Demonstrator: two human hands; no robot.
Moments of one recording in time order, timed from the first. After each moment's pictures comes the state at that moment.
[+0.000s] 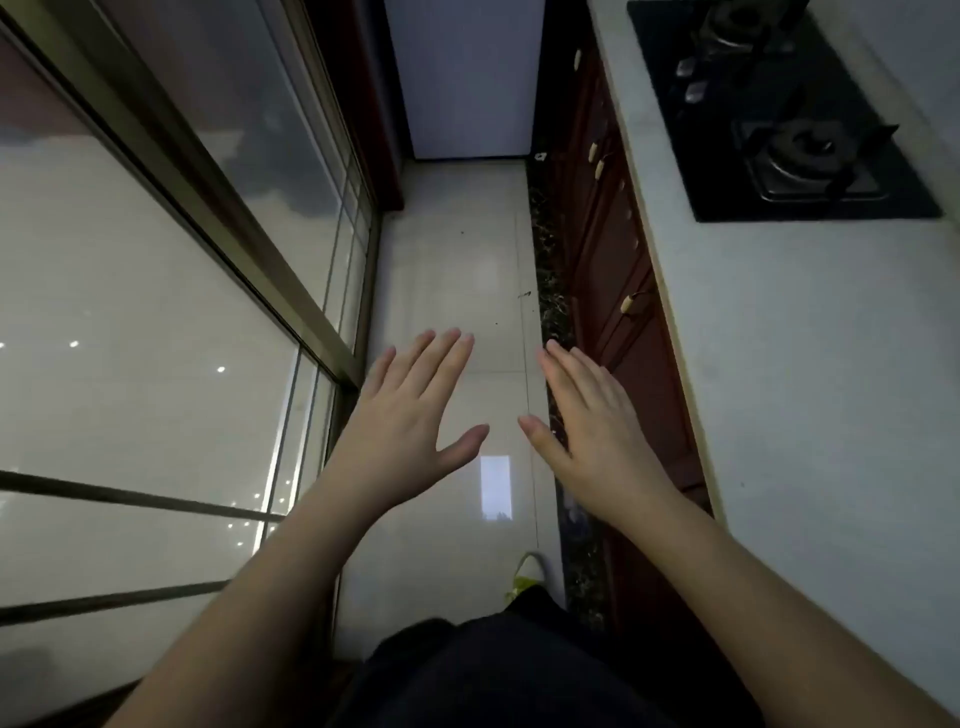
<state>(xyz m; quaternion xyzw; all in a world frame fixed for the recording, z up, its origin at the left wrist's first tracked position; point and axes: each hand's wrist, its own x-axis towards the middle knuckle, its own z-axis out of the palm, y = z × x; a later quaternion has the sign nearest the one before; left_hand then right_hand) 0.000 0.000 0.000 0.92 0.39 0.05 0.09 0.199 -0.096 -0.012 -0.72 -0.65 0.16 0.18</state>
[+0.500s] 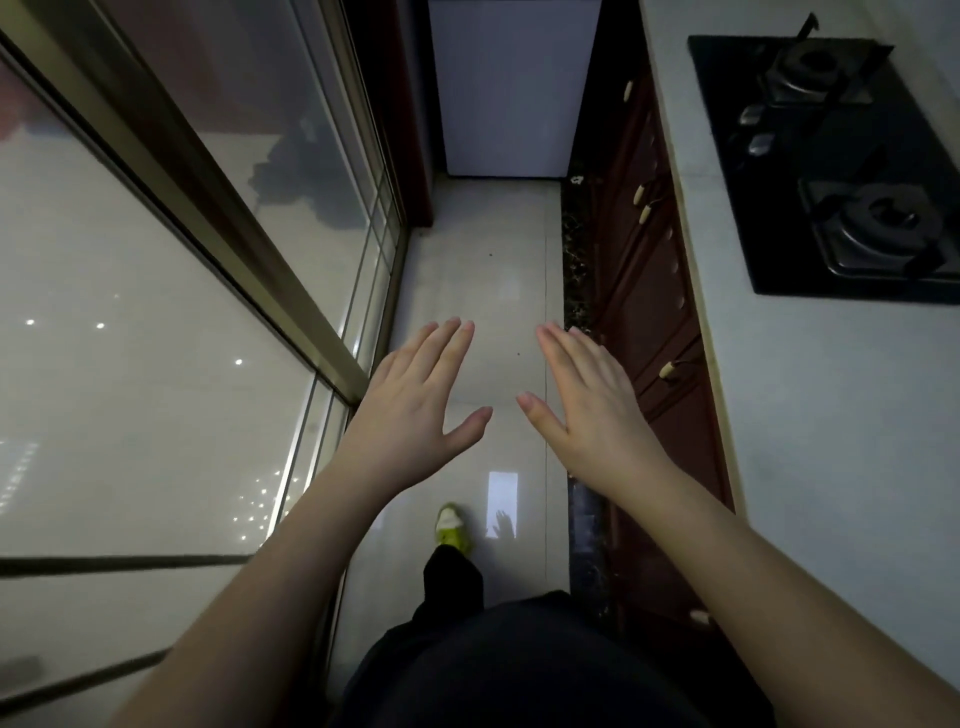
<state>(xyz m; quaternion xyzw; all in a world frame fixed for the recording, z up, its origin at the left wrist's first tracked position) 0.026 0.128 -0.006 0.89 0.43 0.09 0.12 0.229 0.057 -0.014 -0.70 -0.69 0.13 0.16</state>
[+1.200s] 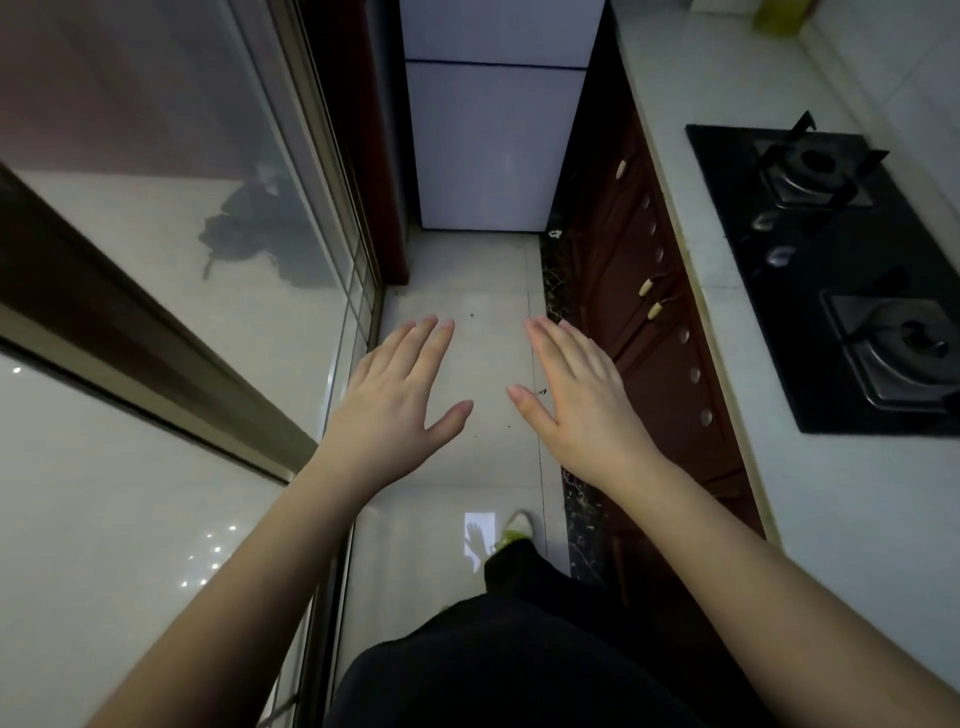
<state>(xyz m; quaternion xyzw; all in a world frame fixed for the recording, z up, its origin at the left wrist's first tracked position) 0.039 0.397 -0.003 0.89 0.42 0.10 0.12 0.244 0.315 0.004 -0.72 -0.67 0.10 0.16</state>
